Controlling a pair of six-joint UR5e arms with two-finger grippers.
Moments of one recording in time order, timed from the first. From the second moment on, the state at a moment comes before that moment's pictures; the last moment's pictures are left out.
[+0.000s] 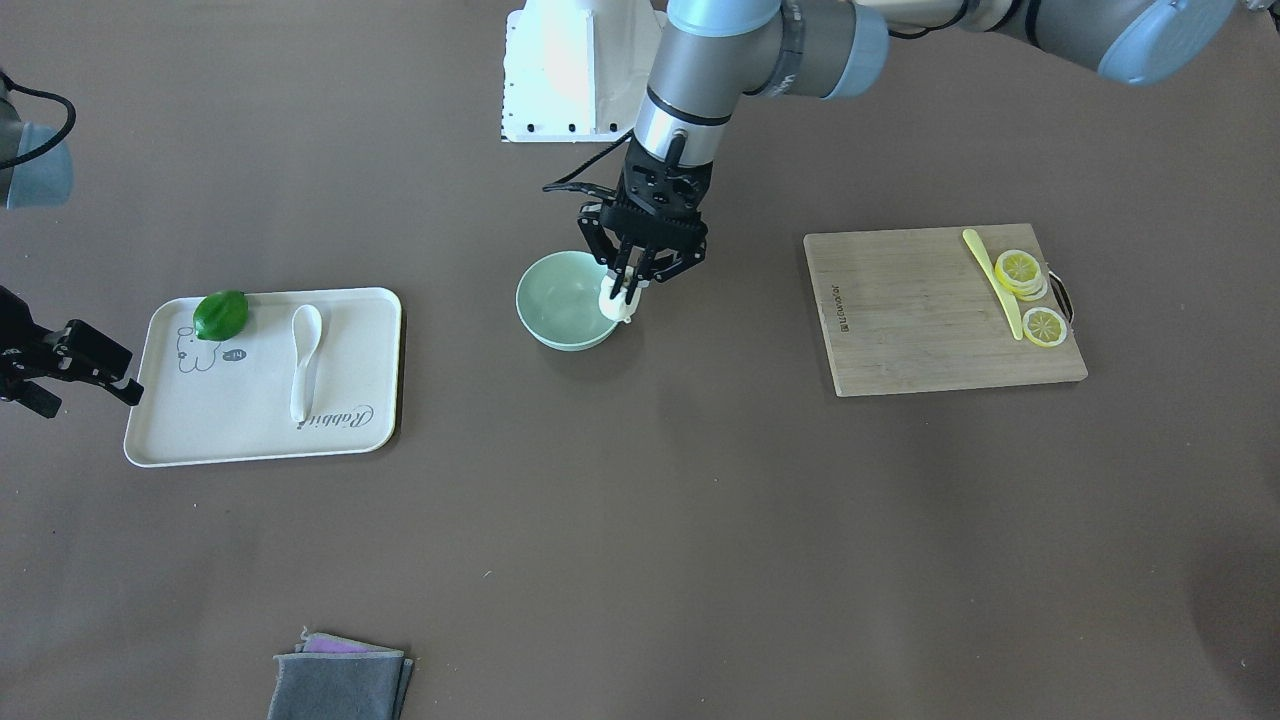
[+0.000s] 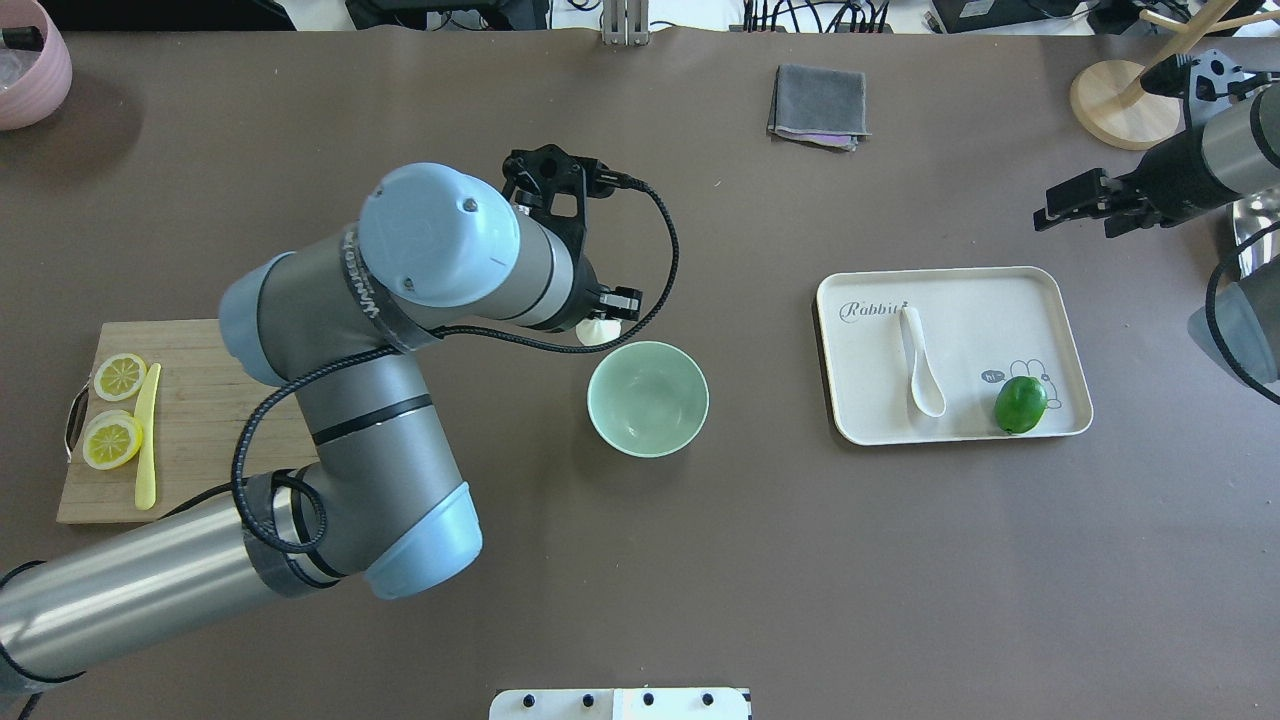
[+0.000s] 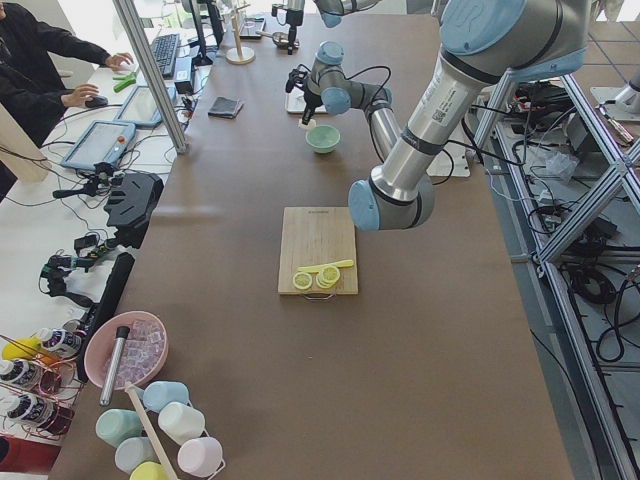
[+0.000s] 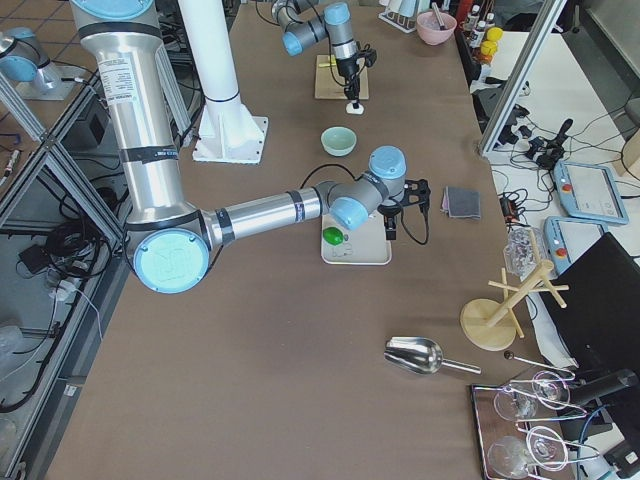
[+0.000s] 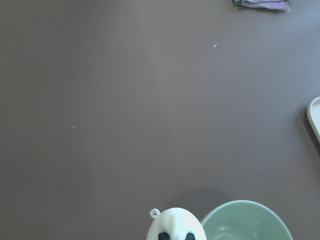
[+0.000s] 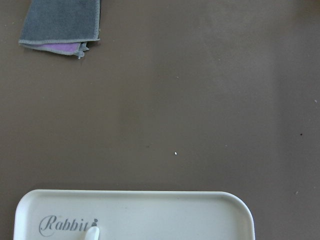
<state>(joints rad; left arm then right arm) -0.51 -2.33 -1.71 -1.74 -1.71 -1.06 1.11 -1.39 1.63 -1.04 2.27 0.84</state>
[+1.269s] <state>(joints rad) -0.42 -2.37 -1.59 -1.84 -1.55 -1.14 0.95 -1.36 1.68 -1.04 2.15 1.05</state>
